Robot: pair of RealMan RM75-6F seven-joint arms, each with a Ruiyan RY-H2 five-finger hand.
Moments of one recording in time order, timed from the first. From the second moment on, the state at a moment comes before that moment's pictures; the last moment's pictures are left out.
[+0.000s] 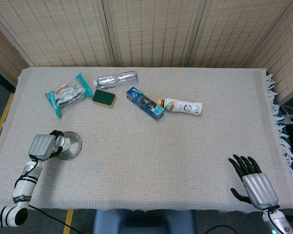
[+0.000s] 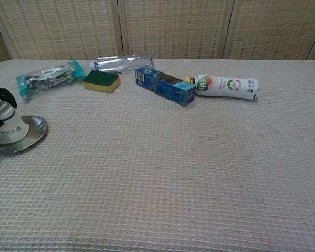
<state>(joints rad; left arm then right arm) -0.49 -1.38 -0.13 -1.31 1.20 1.02 0.18 0.07 -1.06 -0.09 -1.83 -1.59 1.35 -0.26</state>
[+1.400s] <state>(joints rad) -0.28 -1.33 -0.06 -1.29 1.26 1.22 0.10 0.06 -1.05 -0.10 -1.84 -1.61 1.35 -0.26</state>
